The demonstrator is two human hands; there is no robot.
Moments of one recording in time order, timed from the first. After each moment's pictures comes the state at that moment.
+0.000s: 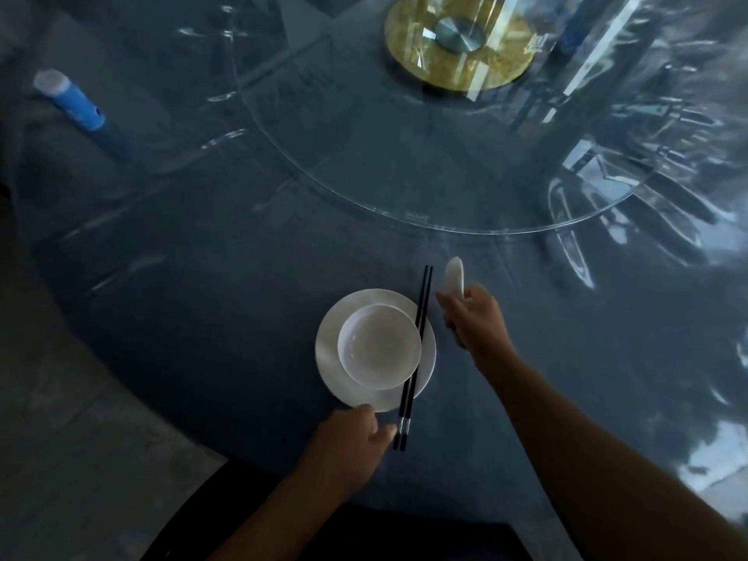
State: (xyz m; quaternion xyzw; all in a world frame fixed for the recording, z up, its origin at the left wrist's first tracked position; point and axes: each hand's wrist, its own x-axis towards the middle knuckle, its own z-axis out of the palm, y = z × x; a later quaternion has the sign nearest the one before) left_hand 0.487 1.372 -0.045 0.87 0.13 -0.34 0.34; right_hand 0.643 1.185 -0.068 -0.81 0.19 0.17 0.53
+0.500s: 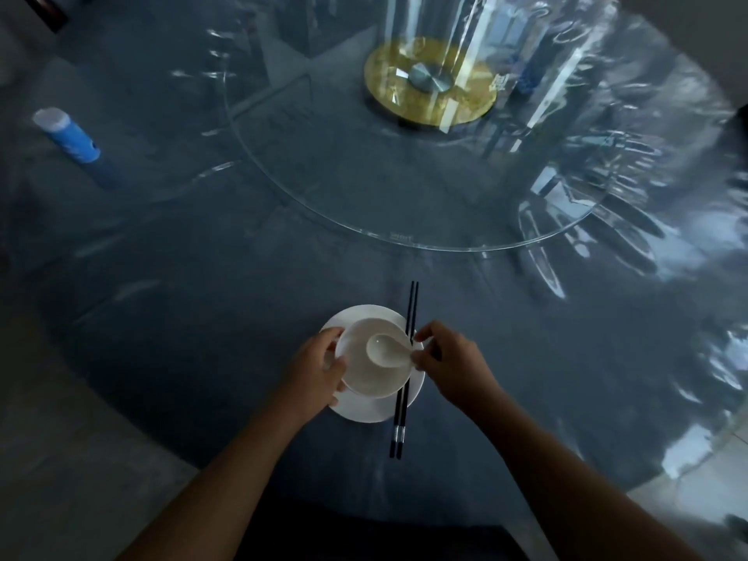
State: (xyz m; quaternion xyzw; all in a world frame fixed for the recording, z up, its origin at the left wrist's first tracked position) left_hand 0.559 1.426 -0.053 0.81 0.15 -0.20 0.53; right_hand 0.592 1.197 -0.033 -0.90 0.01 0.19 0.39
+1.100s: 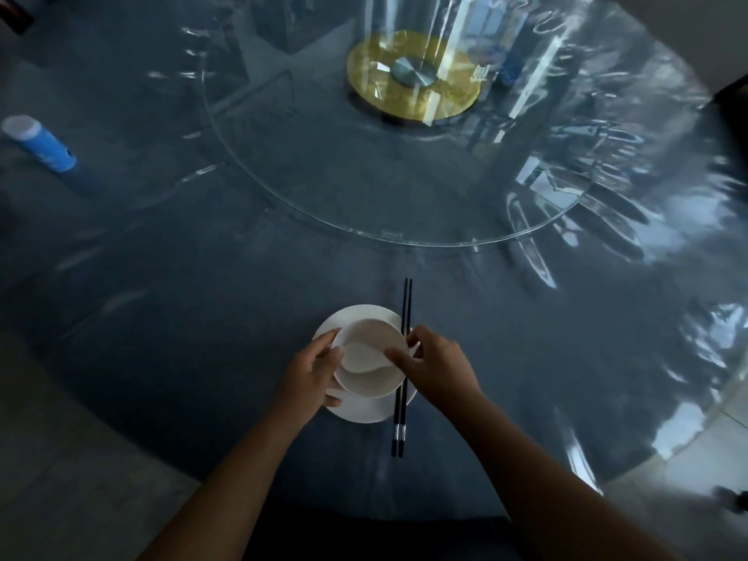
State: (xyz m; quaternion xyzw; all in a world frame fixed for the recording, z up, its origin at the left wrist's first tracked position) left_hand 0.554 1.431 -0.063 0.72 0.18 -0.20 0.64; right_hand 0.584 1.216 -0.046 -0.93 0.06 0.19 0.31
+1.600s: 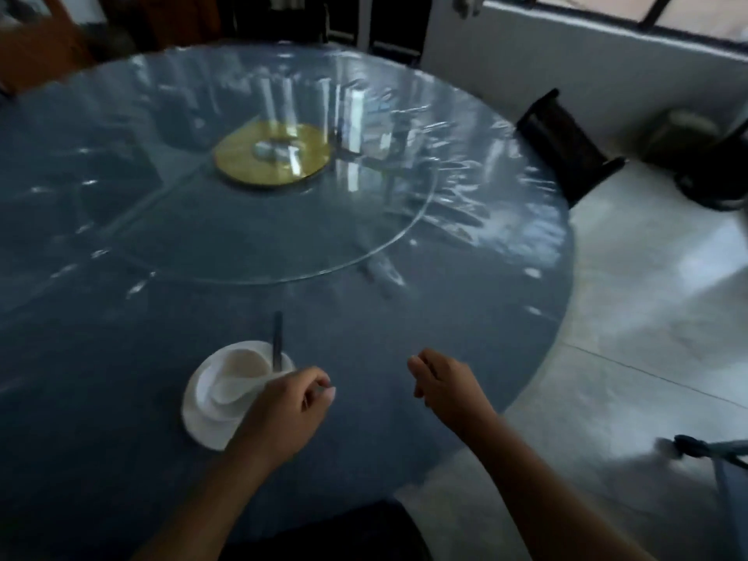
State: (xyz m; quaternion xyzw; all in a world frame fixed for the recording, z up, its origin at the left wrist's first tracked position) left_hand 0.512 1.275 0.022 0.91 -0.12 -0.13 0.38; right_hand 0.486 1.019 0.022 -0.91 0.15 0.08 0.39
